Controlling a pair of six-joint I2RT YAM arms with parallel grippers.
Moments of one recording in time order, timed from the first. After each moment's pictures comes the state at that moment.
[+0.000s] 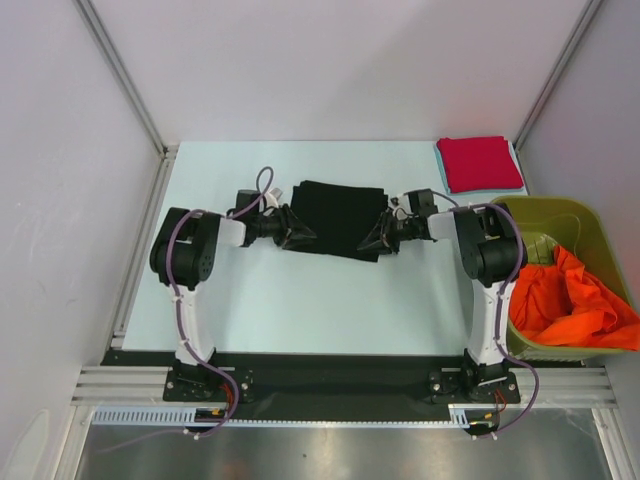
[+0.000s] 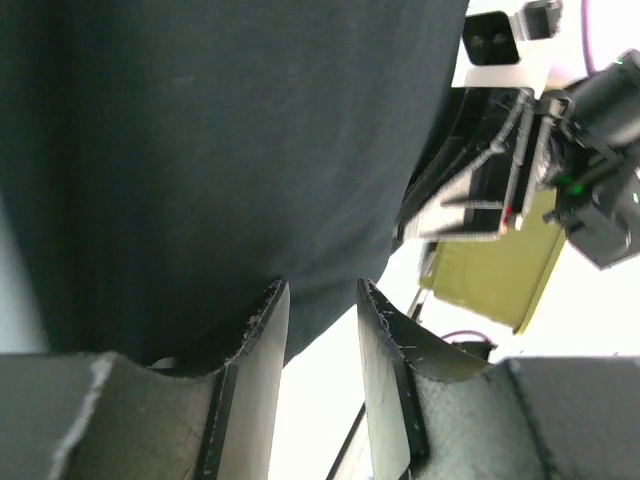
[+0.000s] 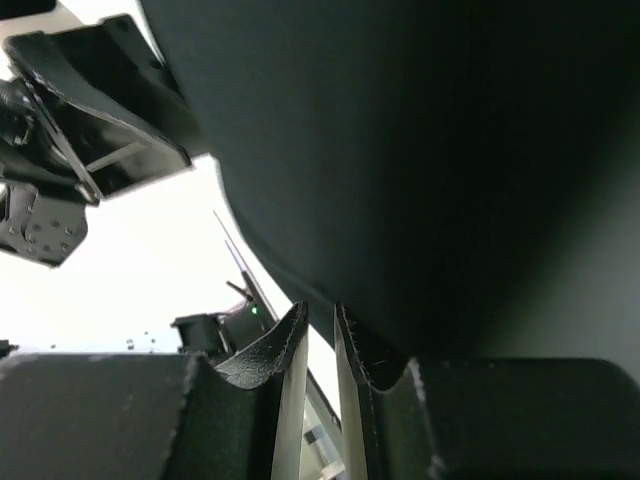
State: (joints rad) left arm -0.21 2.09 1.06 0.31 0.85 -0.87; right arm 0.24 2.13 1.19 0.02 -0.94 0.79
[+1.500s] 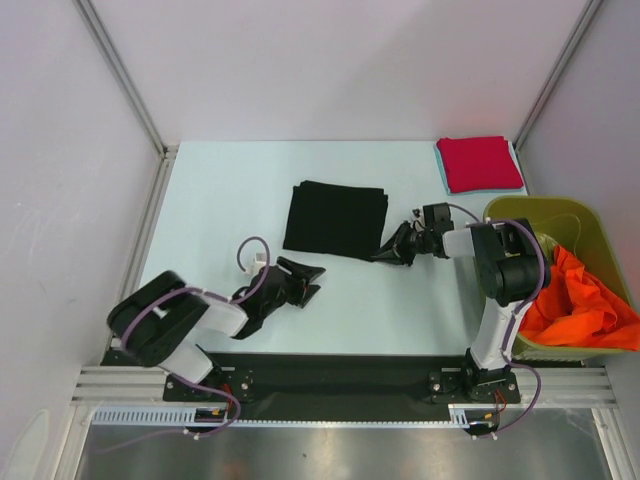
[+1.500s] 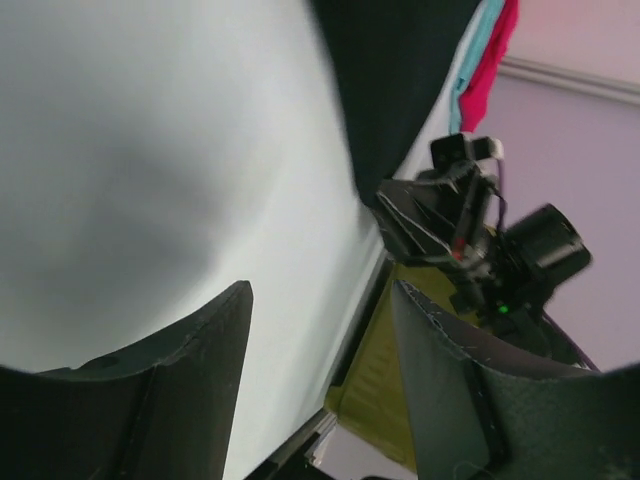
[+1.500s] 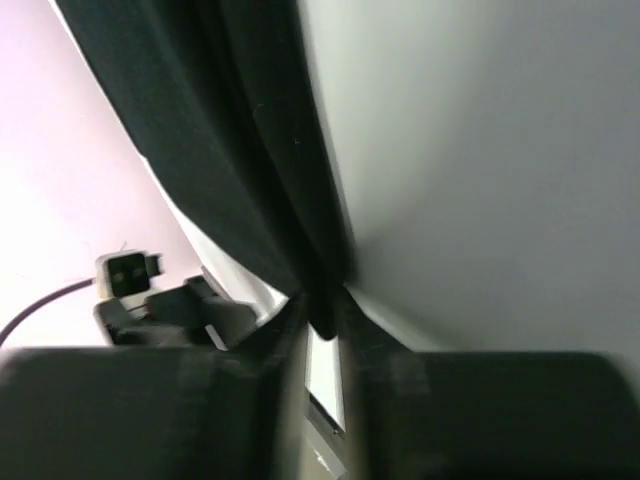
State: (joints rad) left arm -0.71 1.47 0.27 0.72 -0.09 -1.64; right arm 0.18 1.91 0.89 0.11 -0.73 0.89
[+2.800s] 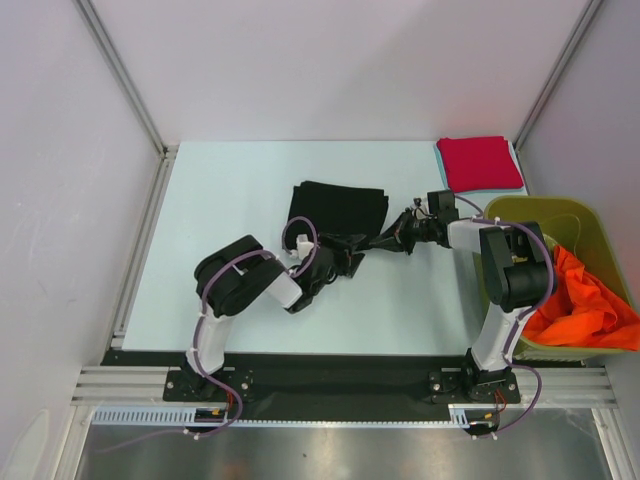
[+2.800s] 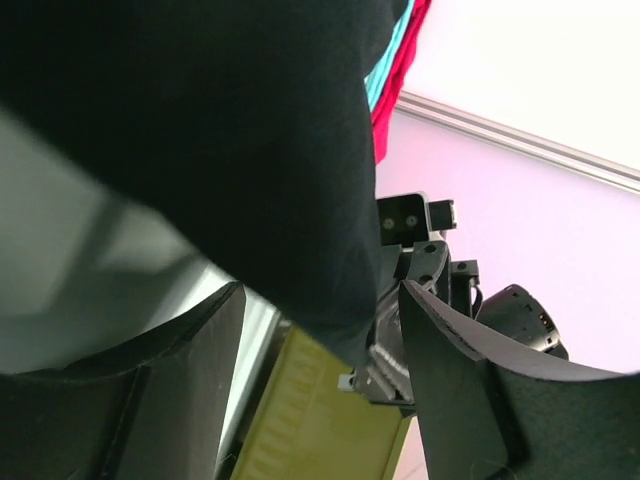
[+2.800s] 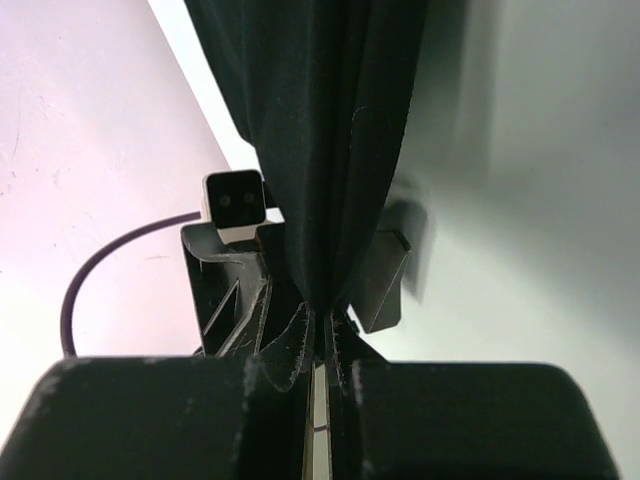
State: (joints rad) left arm -0.83 2.07 0.75 1.01 -0.26 -1.86; right arm 0.17 1.86 0.98 0.02 -0.87 0.99
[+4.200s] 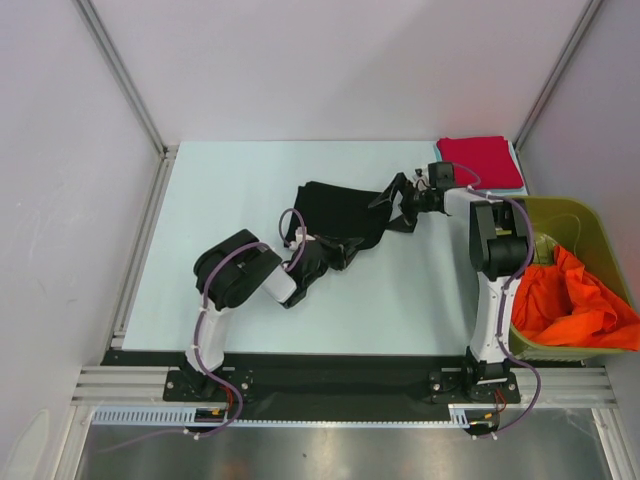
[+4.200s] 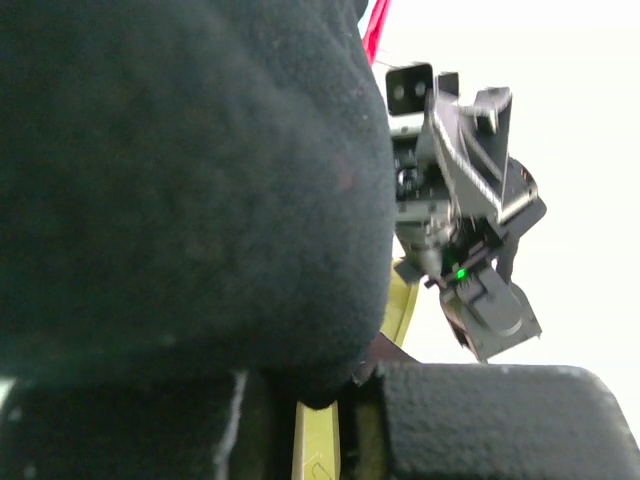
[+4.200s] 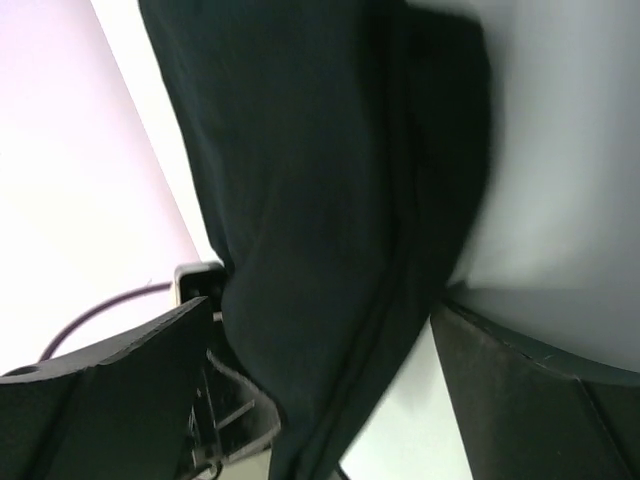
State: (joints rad) left arm -0.74 2.12 0.75 1.13 -0.06 -1.82; right arm 0.10 2.15 1.41 -0.19 -0.80 0.74
